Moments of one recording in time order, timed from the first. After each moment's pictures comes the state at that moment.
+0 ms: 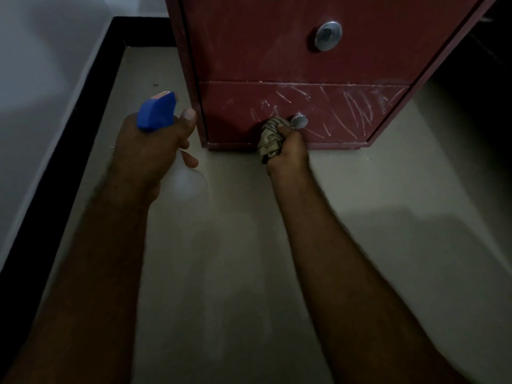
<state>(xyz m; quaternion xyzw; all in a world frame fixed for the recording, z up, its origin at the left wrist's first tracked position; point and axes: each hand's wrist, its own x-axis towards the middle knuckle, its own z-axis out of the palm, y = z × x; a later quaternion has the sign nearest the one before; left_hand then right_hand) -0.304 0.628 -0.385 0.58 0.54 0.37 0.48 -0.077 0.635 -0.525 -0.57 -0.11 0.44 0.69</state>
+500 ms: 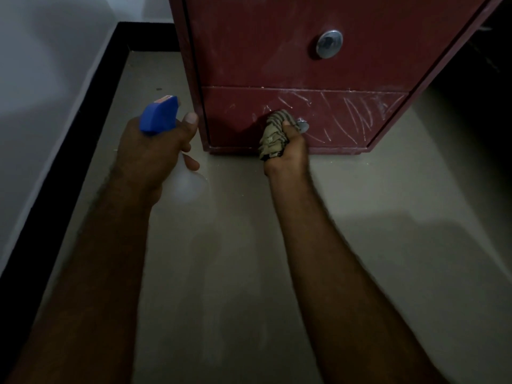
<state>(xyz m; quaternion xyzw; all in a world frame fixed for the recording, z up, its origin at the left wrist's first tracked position) -0.305 0.627 -0.383 0.58 0.53 0.37 0.49 -0.089 0.652 -0.493 -0.32 0.10 0.52 0.78</state>
